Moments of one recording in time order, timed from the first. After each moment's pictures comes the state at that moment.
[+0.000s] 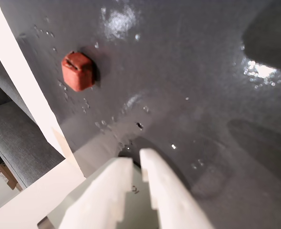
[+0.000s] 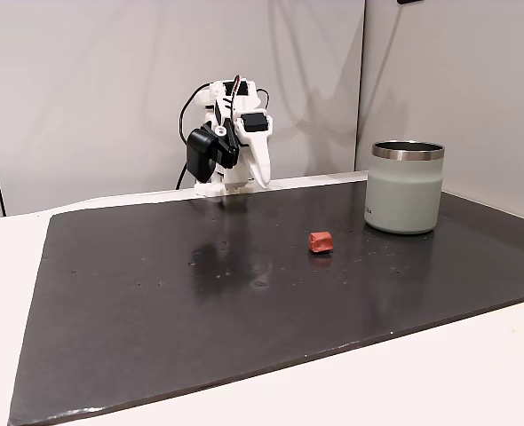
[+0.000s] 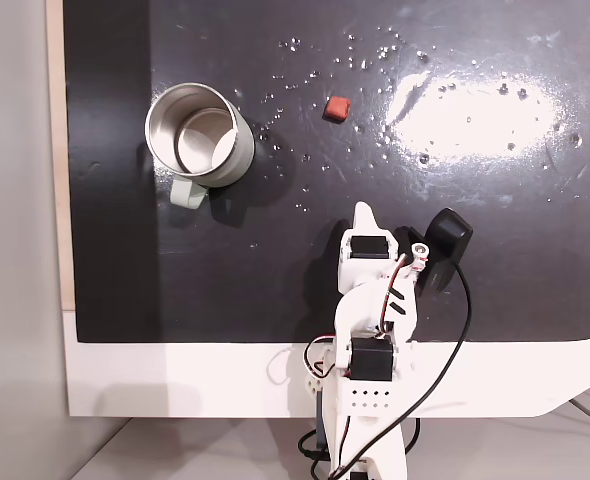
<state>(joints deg) 3.8 181.2 172.6 43.8 0.3</state>
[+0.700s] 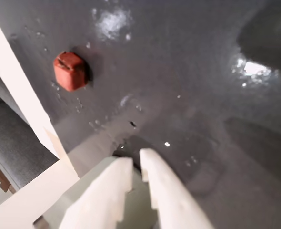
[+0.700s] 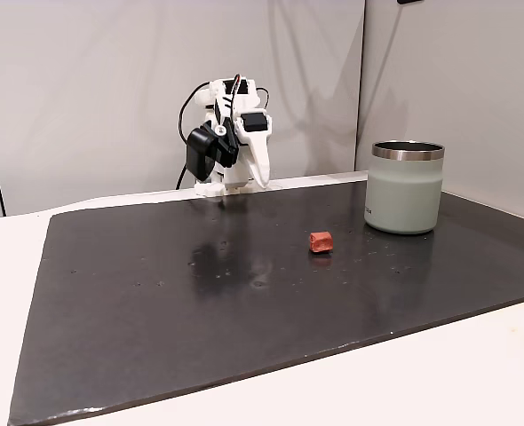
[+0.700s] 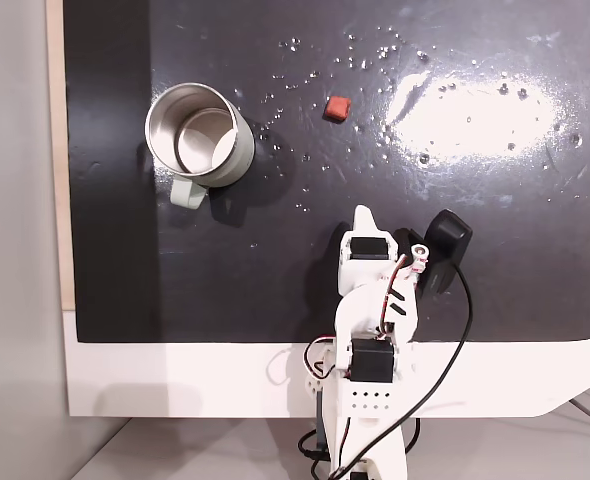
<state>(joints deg) 3.9 181.2 170.2 47.1 -0.8</state>
